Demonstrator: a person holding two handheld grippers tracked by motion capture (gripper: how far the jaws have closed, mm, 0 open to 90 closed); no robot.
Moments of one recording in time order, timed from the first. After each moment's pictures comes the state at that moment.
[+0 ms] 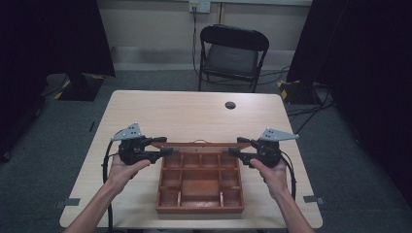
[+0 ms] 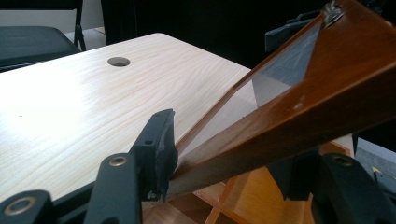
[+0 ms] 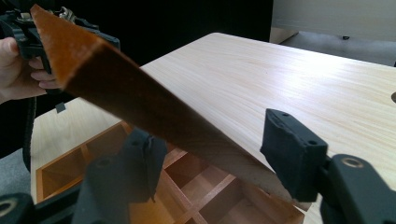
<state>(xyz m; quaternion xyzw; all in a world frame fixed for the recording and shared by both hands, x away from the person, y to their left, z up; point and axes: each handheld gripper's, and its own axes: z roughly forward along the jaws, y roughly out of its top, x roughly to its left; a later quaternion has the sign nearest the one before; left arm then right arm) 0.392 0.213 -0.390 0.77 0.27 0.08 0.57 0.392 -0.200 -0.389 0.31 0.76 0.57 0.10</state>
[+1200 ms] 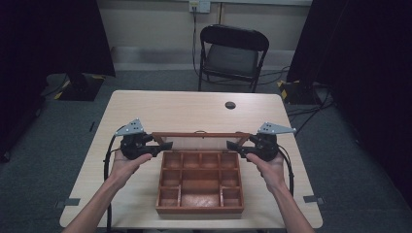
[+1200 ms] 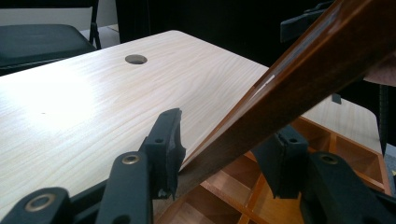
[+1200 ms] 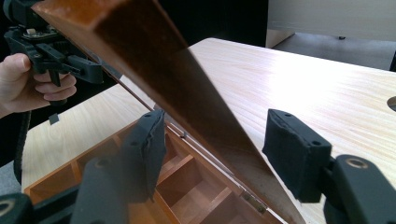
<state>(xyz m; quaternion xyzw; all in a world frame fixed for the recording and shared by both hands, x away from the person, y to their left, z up) 0.409 0.213 -0.395 0.77 0.28 0.10 0.56 0.408 -0.195 -0.385 0.33 0.75 0.57 0.10</state>
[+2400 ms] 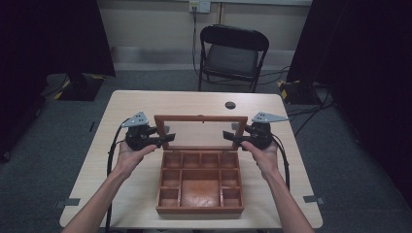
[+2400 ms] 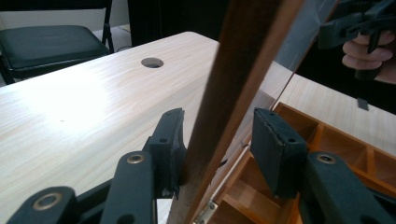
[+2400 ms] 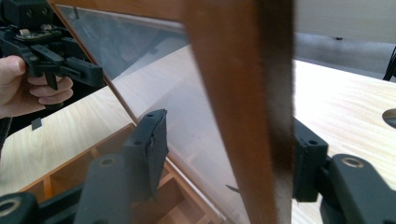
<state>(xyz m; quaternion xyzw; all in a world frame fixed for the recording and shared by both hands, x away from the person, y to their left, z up) 0.439 0.208 -0.397 0.77 0.29 0.11 0.55 0.444 -0.184 -0.382 0.32 0.75 0.56 0.11</state>
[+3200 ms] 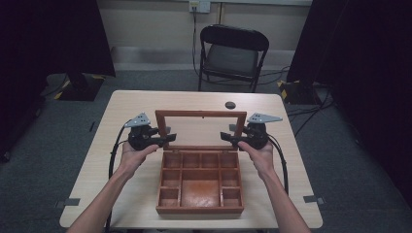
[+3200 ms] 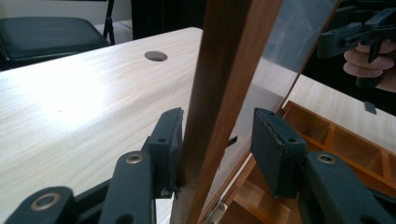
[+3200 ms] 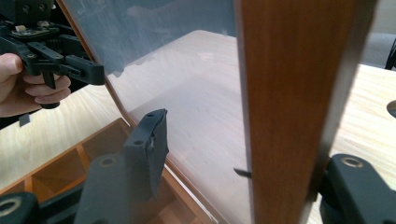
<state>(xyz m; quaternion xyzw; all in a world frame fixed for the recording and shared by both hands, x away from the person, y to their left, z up) 0.448 0.207 -0.415 0.77 0.30 0.10 0.55 0.453 -0.178 -0.399 0.33 0.76 0.55 0.10</state>
